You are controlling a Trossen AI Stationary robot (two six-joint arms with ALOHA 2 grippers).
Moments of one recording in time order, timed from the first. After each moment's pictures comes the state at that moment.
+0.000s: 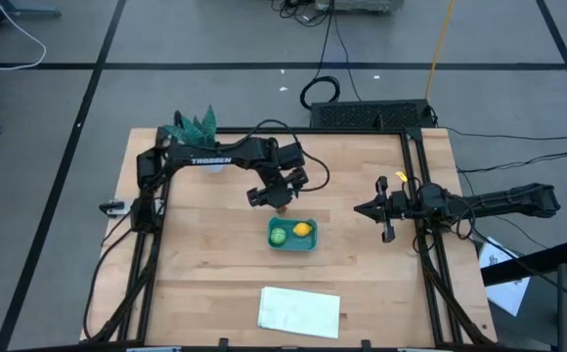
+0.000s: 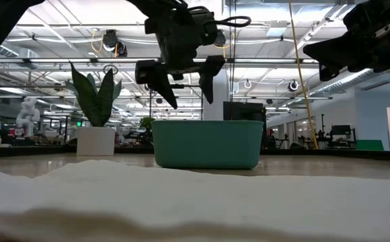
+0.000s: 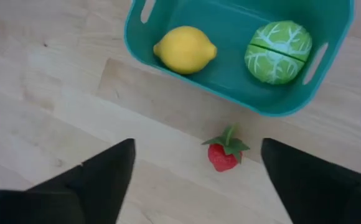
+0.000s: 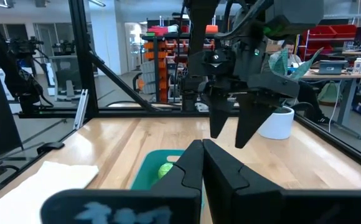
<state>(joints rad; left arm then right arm) 0.24 1.99 1.69 -0.96 0.33 1.43 0.03 0.43 0.02 0.48 0.00 0.02</state>
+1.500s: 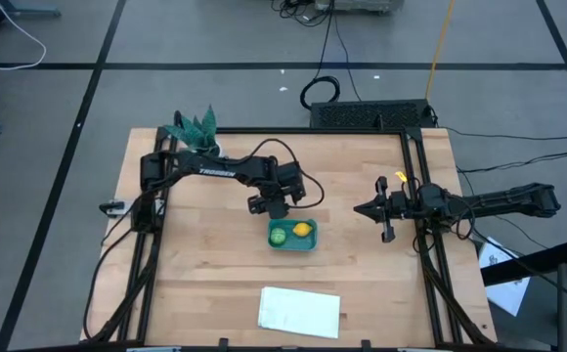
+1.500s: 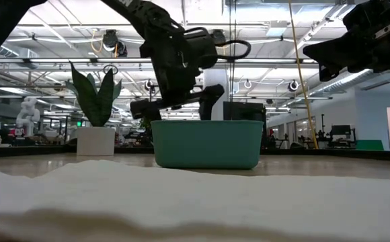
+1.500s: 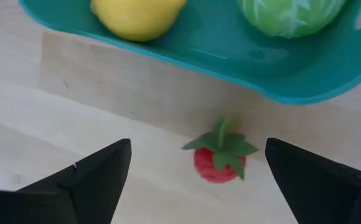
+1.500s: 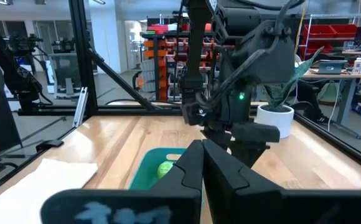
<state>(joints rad) 0.19 2.01 1.46 -0.69 0.19 1.52 0.03 0.44 0.02 0.48 0.00 0.02</state>
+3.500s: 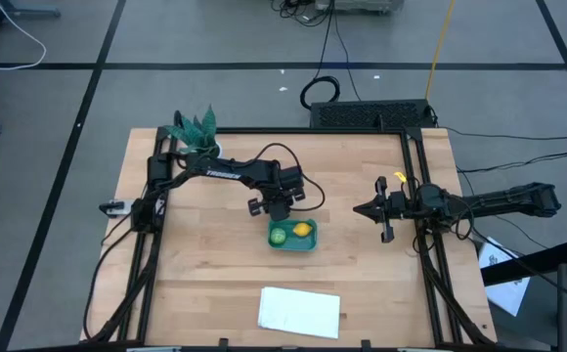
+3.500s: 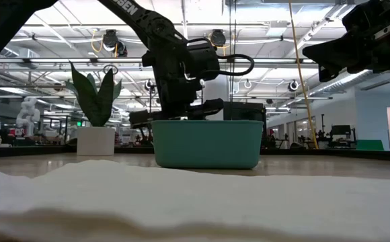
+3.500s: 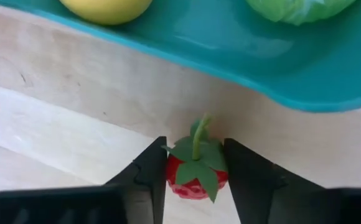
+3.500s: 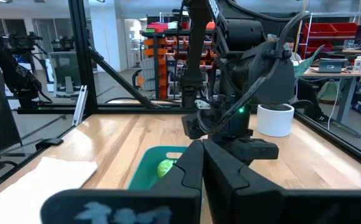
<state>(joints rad) 0.19 2.08 1.46 -0.69 0.18 1.50 0.03 0.45 0.02 0.49 0.00 0.01</state>
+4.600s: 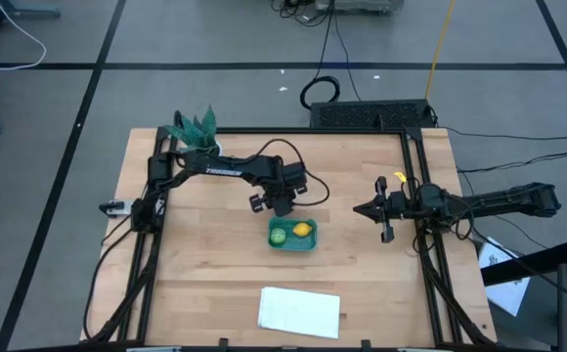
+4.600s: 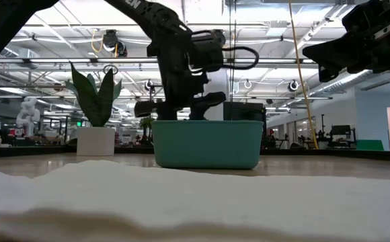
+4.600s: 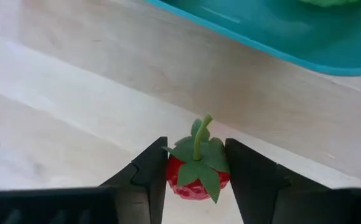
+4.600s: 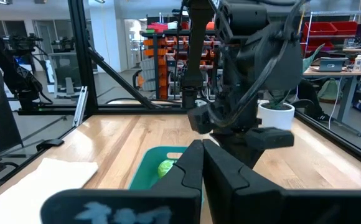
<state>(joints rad) 0.20 2.08 1.55 -0.78 0.10 1.42 0.03 0.45 0.02 0.49 0.00 0.02</state>
